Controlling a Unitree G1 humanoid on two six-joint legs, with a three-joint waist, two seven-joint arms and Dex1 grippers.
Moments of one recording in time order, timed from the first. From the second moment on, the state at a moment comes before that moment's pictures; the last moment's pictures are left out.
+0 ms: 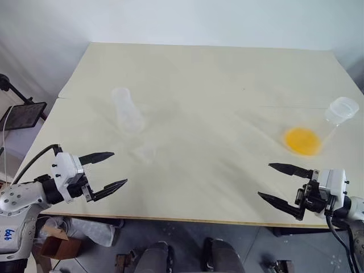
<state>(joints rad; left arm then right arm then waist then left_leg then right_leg) 0.09 0.76 0.38 -0.23 -0.51 0.14 -1.00 0.18 -0.73 -0.35 -0.19 0.60 -0.04 1.19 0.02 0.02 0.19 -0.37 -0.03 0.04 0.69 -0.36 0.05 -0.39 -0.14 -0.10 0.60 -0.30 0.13</state>
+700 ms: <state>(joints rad) 0.27 0.43 0.66 -0.18 -0.59 0.16 -0.67 -0.15 -0.57 -0.19 -0.21 0.64 0.10 1.03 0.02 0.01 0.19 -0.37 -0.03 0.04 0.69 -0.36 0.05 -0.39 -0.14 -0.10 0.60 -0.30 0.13</state>
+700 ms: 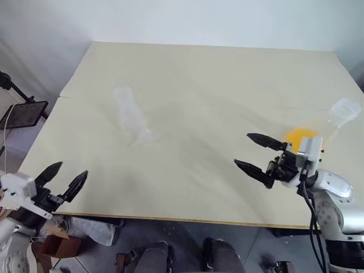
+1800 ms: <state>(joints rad) -0.77 0.49 0.21 0.54 -0.33 0.19 -0.58 0.07 -0.52 -0.24 -0.32 0.58 0.04 0.89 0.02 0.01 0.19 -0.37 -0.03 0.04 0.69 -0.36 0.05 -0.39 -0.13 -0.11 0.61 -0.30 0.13</state>
